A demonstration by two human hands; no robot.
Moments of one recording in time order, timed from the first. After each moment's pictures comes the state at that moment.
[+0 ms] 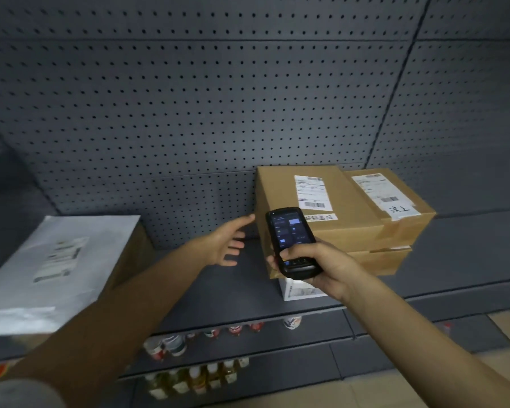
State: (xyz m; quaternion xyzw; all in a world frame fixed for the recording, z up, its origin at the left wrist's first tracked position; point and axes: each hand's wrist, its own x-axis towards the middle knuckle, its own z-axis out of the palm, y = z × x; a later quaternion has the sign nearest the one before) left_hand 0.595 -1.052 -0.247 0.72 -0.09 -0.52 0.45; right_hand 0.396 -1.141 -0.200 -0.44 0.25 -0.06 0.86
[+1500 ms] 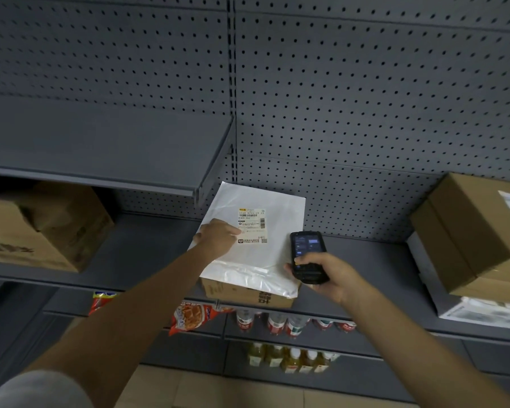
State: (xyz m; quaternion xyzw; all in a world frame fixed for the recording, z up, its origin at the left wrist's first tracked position) left_hand 0.813 -0.689 -0.302 0.95 -0.16 -0.16 0.20; right_hand 0.631 -0.849 -0.260 -0.41 0.34 0.03 0.85
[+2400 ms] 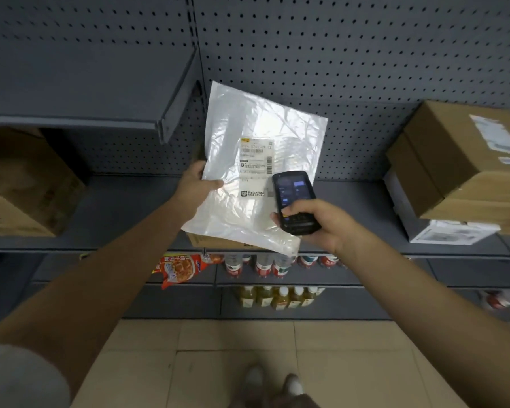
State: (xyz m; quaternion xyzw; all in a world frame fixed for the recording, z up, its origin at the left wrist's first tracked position) left_hand 0.771 -0.681 -0.287 0.78 -0.09 -0.21 0.59; right_hand 0.585 -0.835 -0.245 -0.40 0.29 0.03 0.87
